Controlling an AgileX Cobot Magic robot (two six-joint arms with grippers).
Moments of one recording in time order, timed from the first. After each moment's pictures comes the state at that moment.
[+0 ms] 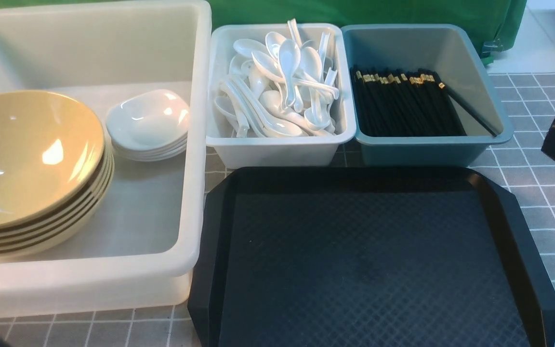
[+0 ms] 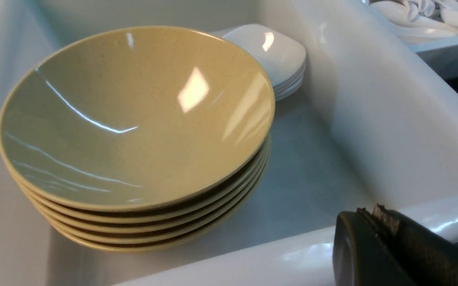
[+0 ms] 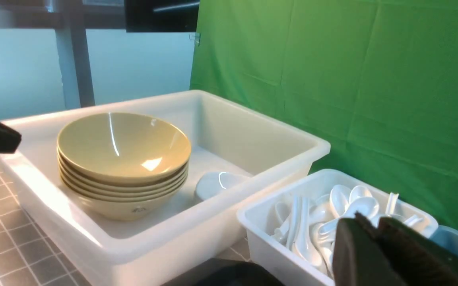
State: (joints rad) right arm 0.77 0.58 -0.66 -0.18 0.18 0.06; left arm -0.08 0.26 -0.49 -0.06 0.71 0.14
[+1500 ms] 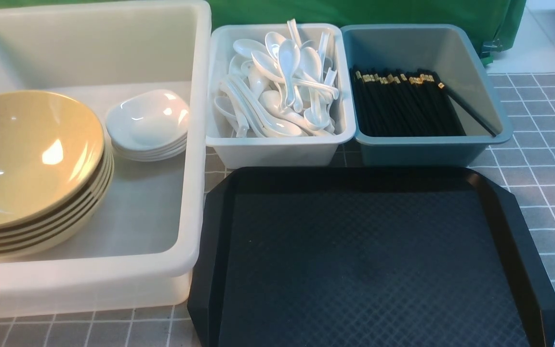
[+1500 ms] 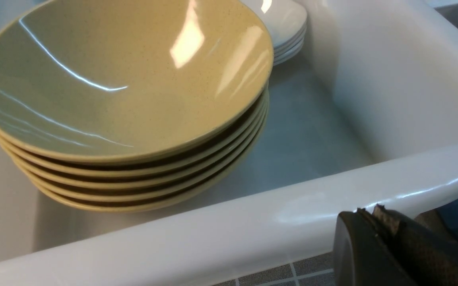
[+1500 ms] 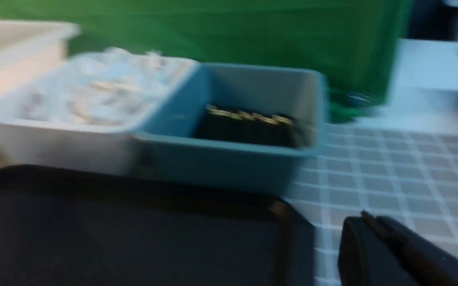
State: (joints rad) right arm 0.08 0.11 -0.06 -0.17 0.14 0.19; left arm -0.08 0.22 -0.40 -0.06 0.72 0.14
